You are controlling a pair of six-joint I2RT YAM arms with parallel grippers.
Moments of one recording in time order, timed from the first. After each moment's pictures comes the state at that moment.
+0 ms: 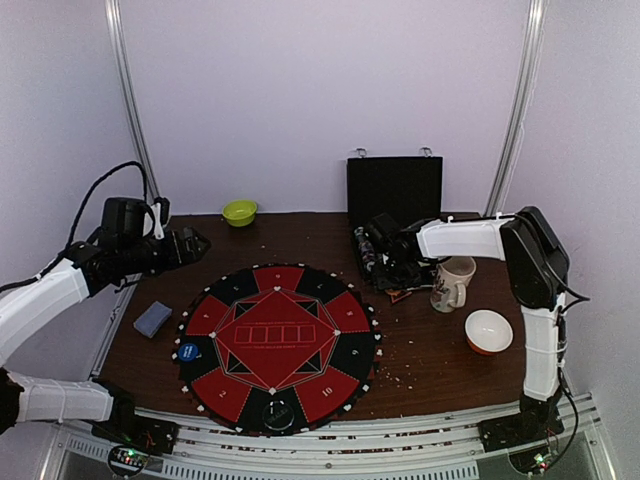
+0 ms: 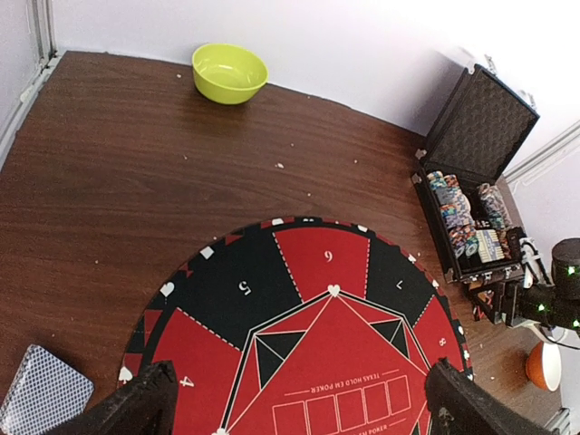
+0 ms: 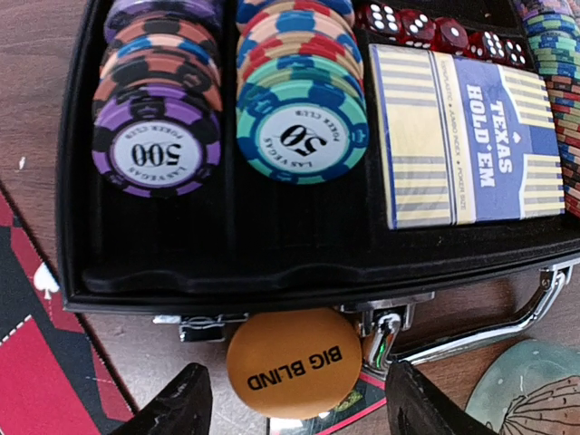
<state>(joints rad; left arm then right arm) -0.33 1.05 0.86 -0.37 0.07 -0.50 0.63 2.07 1.51 -0.65 0.35 0.48</state>
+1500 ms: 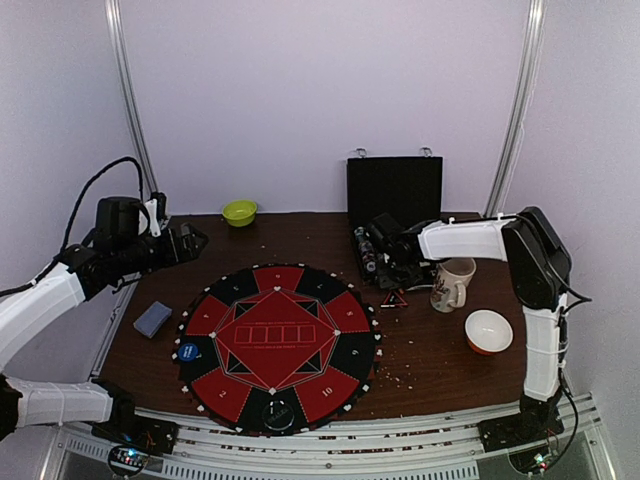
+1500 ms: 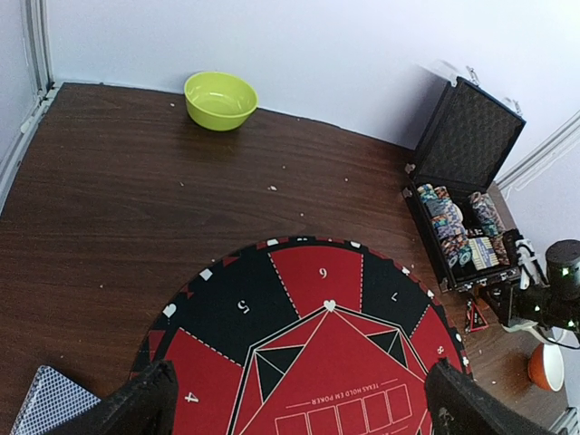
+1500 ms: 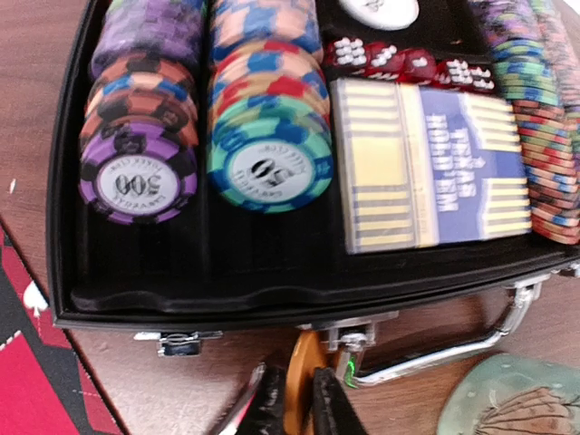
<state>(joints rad) -0.33 1.01 0.85 -0.33 0.05 -0.46 0.63 2.06 1.48 -0.61 0.41 0.45</state>
